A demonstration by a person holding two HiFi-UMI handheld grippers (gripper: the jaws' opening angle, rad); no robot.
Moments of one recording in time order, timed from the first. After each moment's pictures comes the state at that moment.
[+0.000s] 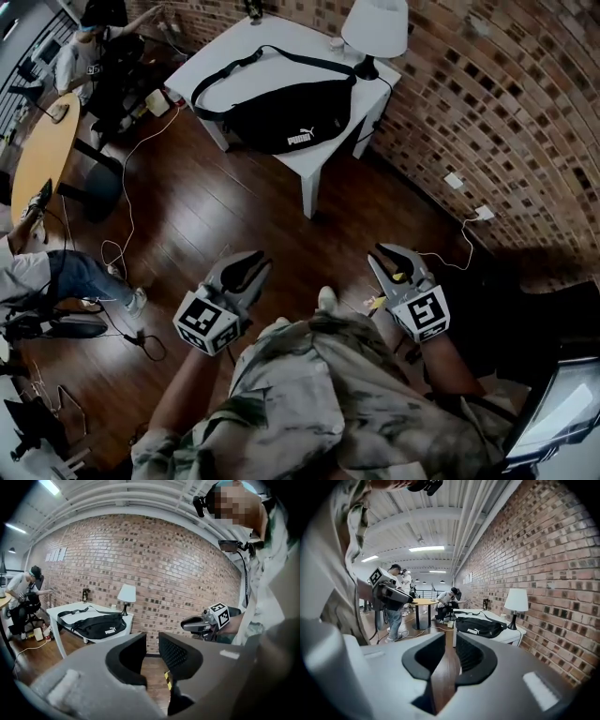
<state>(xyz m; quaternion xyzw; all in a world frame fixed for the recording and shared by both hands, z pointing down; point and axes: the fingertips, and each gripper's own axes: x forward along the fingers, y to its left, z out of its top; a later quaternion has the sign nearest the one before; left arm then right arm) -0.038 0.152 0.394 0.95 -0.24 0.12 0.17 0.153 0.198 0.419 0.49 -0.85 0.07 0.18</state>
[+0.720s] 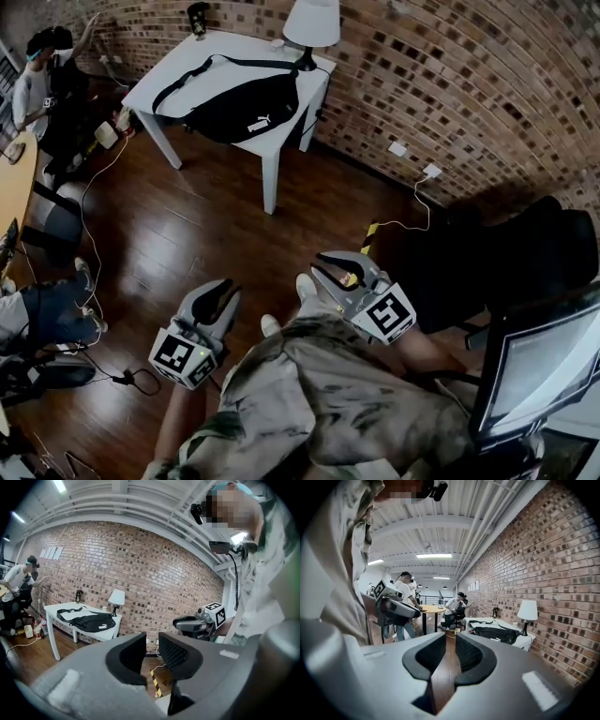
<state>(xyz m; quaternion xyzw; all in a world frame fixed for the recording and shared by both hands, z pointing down) -0.152 0.260 0.369 0.97 -0.16 0.07 0.17 -0.015 0.302 0.367 0.50 -0.85 0.05 0.17</state>
